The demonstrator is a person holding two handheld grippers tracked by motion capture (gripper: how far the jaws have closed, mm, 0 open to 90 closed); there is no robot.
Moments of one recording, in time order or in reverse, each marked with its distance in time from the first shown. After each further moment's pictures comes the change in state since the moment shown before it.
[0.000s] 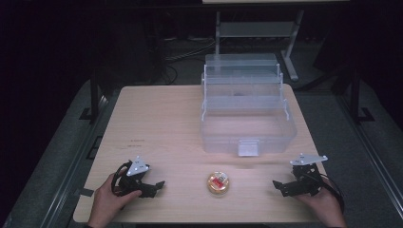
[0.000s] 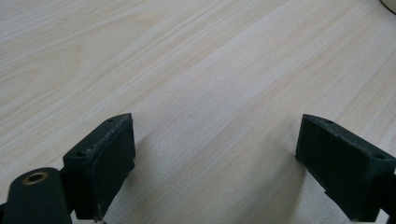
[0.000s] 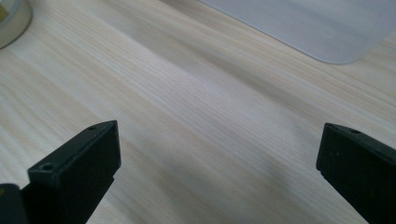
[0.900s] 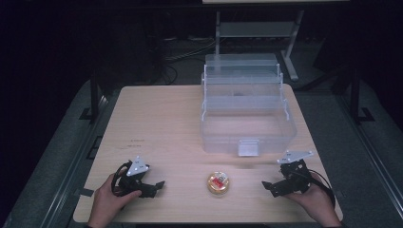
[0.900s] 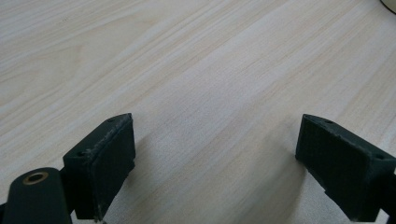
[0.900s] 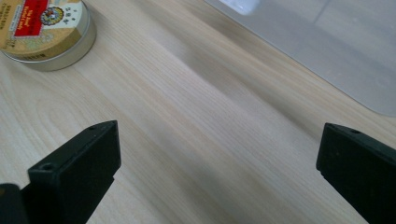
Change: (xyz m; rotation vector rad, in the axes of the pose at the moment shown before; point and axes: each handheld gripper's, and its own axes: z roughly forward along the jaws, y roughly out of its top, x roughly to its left) left arm 0.000 0.000 0.000 0.001 0.001 0.001; right arm 0.028 0.029 0.000 0.028 0.064 -0.105
